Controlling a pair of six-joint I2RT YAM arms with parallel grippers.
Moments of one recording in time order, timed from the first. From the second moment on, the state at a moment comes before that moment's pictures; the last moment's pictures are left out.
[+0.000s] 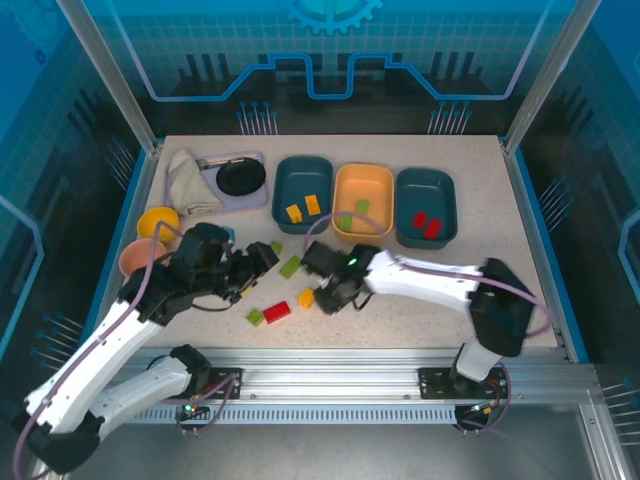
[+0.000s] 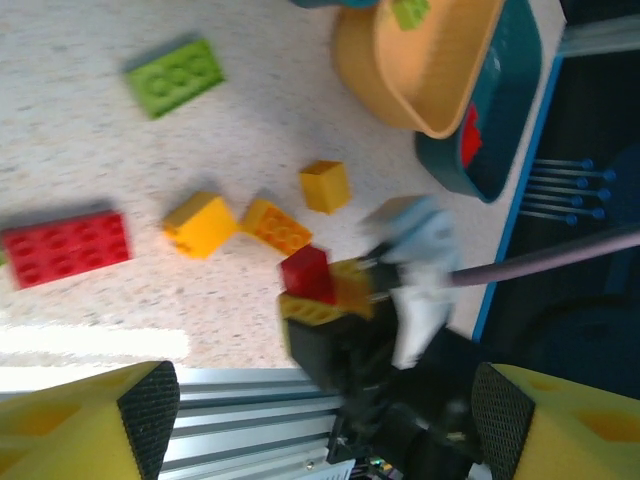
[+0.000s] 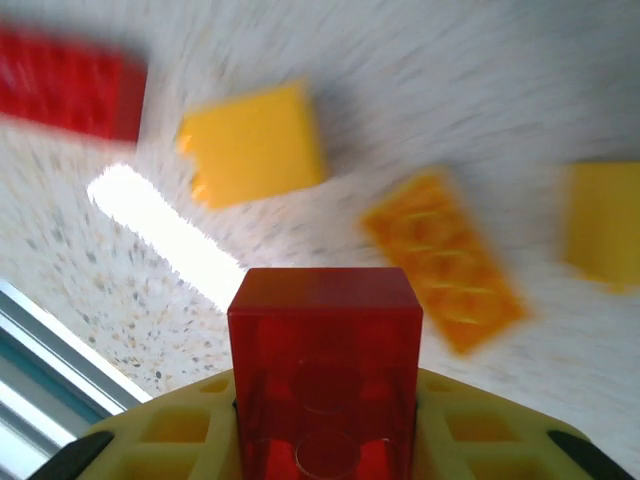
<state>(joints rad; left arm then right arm) -0.59 0.88 1.01 -0.89 0.18 -1.20 0.96 1.58 1.19 -0.85 0.05 0.35</state>
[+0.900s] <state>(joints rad) -0.67 1.67 1.65 -0.65 0.23 -1.00 0.07 2.29 1.95 -0.97 -0.11 0.41</state>
